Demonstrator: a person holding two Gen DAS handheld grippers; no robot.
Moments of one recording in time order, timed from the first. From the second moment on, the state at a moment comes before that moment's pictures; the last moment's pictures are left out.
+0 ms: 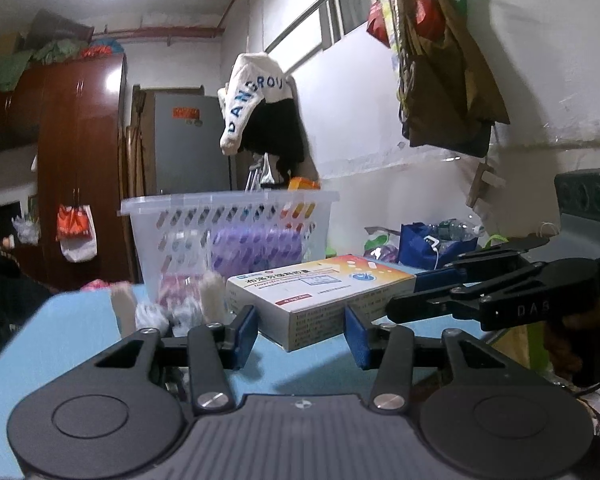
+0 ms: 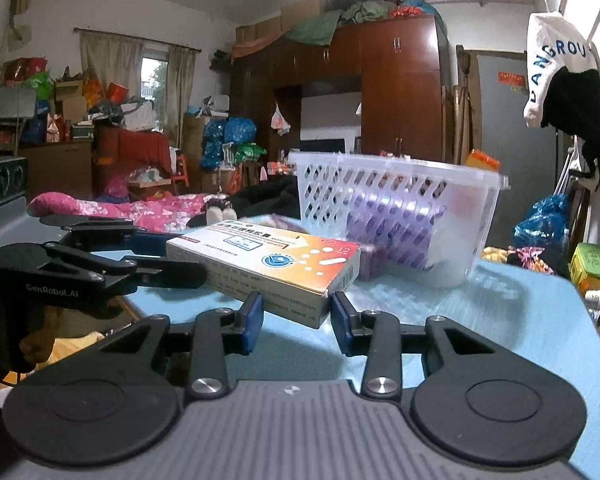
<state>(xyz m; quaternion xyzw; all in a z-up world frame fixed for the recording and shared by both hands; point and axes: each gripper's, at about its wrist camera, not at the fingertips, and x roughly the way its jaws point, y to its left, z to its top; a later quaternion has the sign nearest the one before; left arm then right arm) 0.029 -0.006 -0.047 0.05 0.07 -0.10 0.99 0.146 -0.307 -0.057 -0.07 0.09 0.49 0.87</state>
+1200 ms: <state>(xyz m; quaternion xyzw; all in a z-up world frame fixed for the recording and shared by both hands) 0.293 0.065 0.071 0.04 0.18 -0.06 0.98 0.344 -0.176 0.042 -0.10 0.18 0.38 0.90</state>
